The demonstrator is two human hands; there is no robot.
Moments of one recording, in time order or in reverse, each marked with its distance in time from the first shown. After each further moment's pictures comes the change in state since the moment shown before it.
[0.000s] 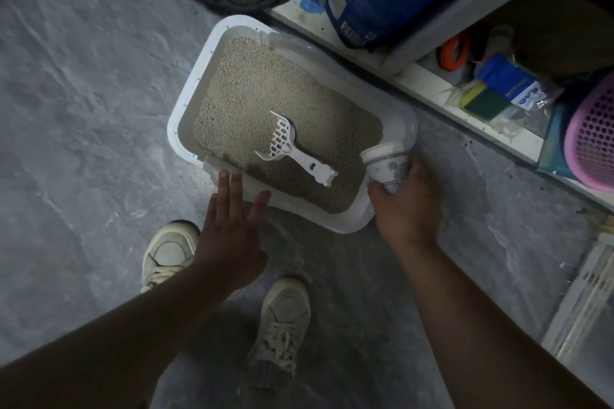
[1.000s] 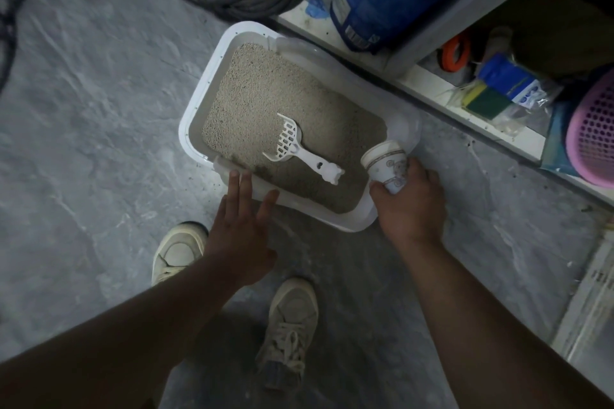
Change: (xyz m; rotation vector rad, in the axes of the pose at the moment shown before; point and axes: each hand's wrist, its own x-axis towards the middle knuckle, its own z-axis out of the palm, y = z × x) left_hand -0.004 -0.002 -0.008 -0.021 -0.055 0.039; right_hand -0.009 0.003 0.006 -0.106 0.010 -0.018
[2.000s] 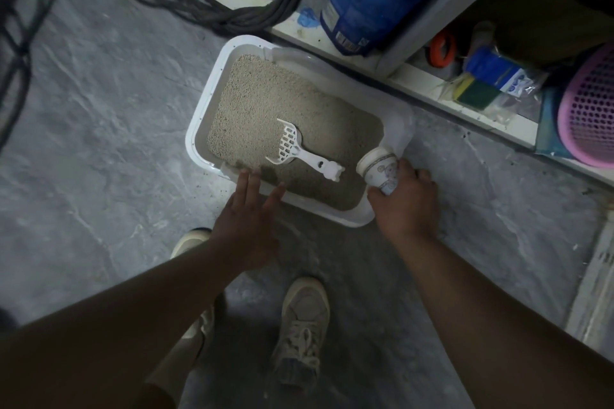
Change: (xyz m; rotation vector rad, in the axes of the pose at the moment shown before) left_hand 0.012 -0.007 -0.025 0.023 -0.125 0.055; right_hand -0.017 -0.002 -0.002 -0.092 -0.062 0.001
